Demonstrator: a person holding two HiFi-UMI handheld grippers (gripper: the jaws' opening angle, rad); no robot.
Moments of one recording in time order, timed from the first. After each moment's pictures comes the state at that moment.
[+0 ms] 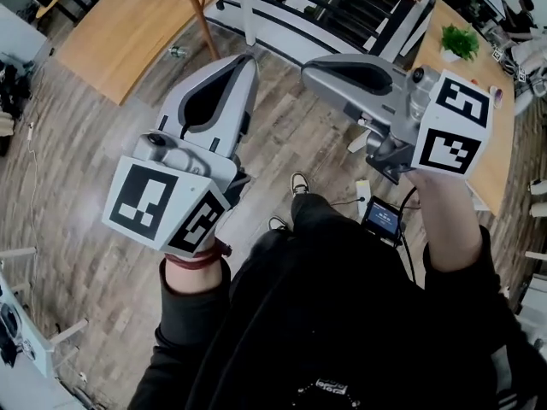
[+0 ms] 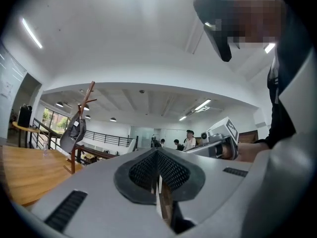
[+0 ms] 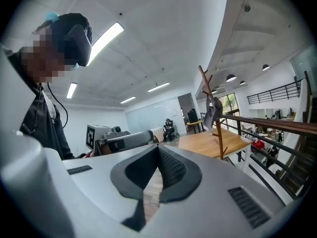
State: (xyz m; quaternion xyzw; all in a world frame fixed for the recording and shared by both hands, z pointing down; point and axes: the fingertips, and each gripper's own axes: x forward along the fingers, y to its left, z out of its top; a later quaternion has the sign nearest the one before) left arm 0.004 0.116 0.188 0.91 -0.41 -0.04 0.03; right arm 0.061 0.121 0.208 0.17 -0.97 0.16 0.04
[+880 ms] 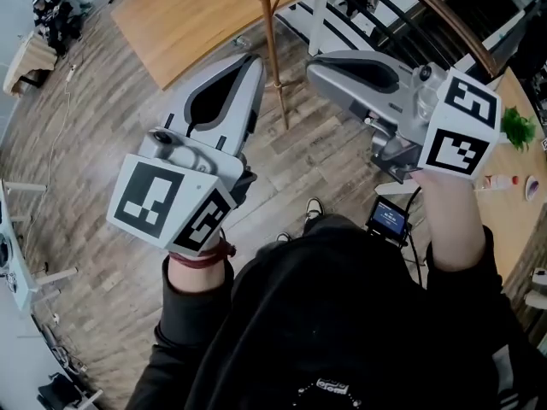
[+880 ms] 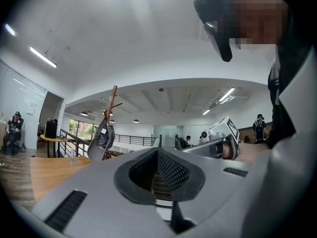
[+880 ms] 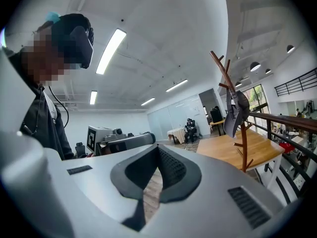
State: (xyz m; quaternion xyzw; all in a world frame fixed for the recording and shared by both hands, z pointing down) left arm -0.071 0.021 0.178 0.84 -0.54 -0.02 0.01; right arm -0.018 0.012 0.194 0.02 -0.99 0.15 0.02
